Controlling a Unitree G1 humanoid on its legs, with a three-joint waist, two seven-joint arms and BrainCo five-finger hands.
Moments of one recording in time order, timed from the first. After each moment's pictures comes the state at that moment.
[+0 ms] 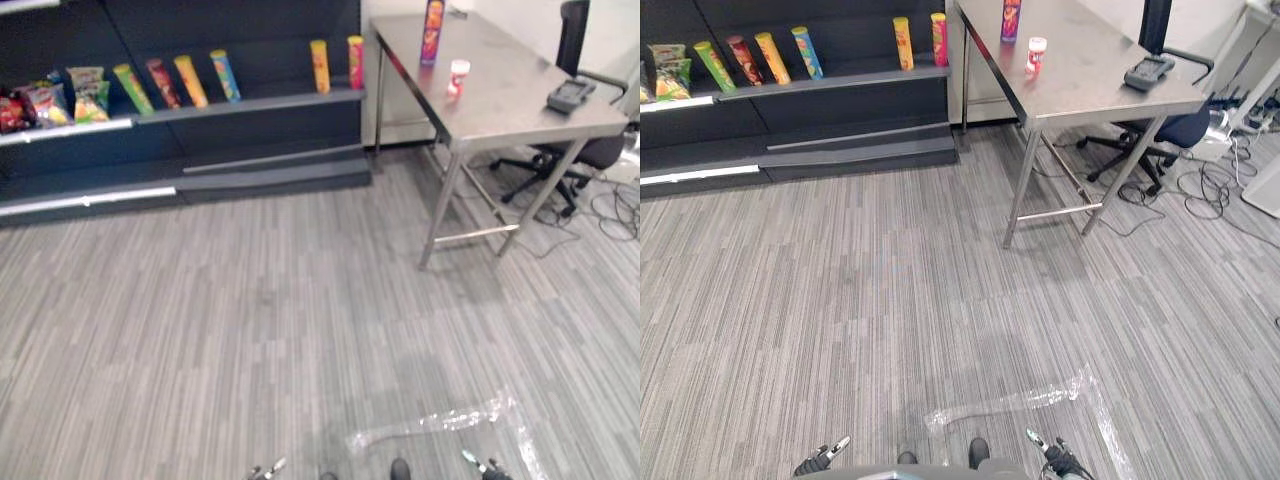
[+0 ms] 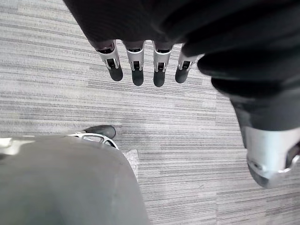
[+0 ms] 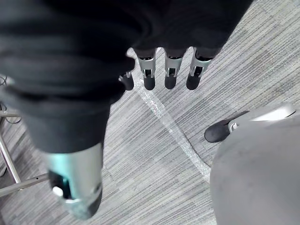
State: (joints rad) left arm 0.10 0.12 0.08 1.22 -0.16 -0.17 -0.01; right arm 0.08 -0.09 -0.32 1.20 0.24 -0.19 0.08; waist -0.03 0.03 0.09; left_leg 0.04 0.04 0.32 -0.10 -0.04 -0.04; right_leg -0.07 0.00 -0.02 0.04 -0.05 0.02
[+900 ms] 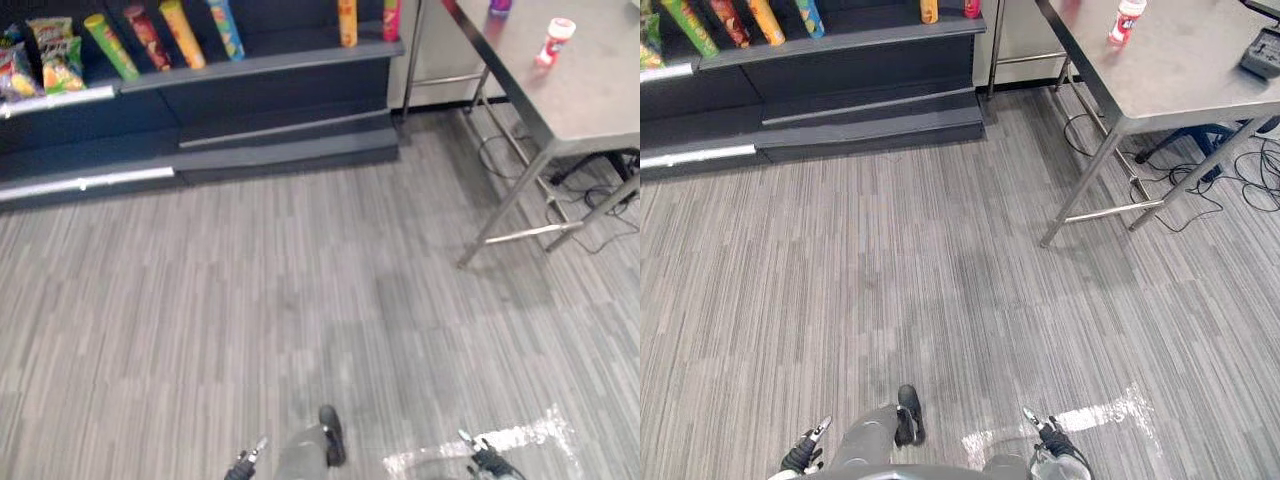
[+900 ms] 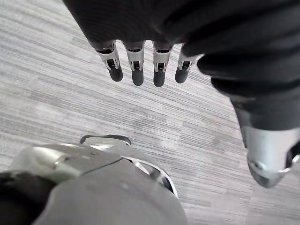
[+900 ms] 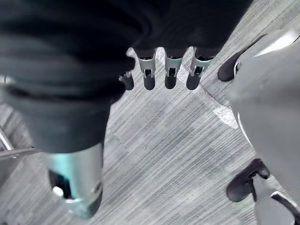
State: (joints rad) left arm 0.11 0.11 0.19 1.19 -0.31 -0.19 -0.05; right arm 0.02 -0.07 -0.39 1.21 0.28 -0.19 0.12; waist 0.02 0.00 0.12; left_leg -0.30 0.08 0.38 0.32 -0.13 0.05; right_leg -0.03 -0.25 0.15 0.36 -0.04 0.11
